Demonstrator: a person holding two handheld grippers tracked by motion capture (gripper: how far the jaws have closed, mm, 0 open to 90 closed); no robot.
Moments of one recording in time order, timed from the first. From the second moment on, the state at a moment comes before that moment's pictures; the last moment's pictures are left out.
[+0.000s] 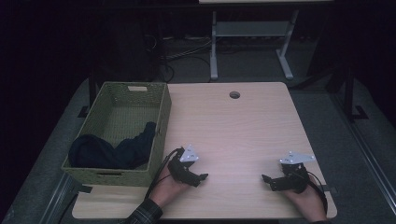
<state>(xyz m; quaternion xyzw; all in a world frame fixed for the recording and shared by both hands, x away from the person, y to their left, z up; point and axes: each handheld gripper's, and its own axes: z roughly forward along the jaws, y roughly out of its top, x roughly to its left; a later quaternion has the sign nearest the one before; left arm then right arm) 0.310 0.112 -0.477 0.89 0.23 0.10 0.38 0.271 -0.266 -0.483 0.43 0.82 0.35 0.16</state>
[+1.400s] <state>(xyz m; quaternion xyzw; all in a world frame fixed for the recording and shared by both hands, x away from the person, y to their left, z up) 0.321 0.110 -0.457 0.89 0.23 0.08 0.38 0.269 -0.266 -0.483 0.43 0.82 0.34 0.16</state>
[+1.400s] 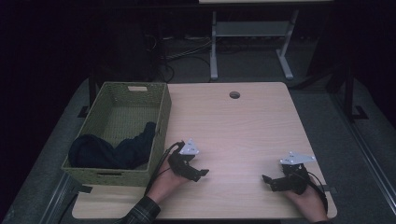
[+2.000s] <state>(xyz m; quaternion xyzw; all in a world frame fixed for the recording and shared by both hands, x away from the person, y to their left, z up) 0.320 0.113 -0.444 0.89 0.23 0.07 0.40 0.269 -0.266 -0.483 0.43 0.82 0.34 0.16</state>
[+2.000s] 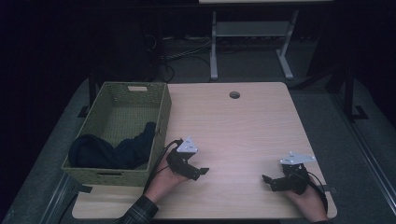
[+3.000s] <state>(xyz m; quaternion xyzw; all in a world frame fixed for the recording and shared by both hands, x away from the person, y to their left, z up) 0.319 0.116 -0.423 0.88 0.23 0.06 0.42 0.269 -0.266 -0.483 0.43 0.82 0.34 0.16</state>
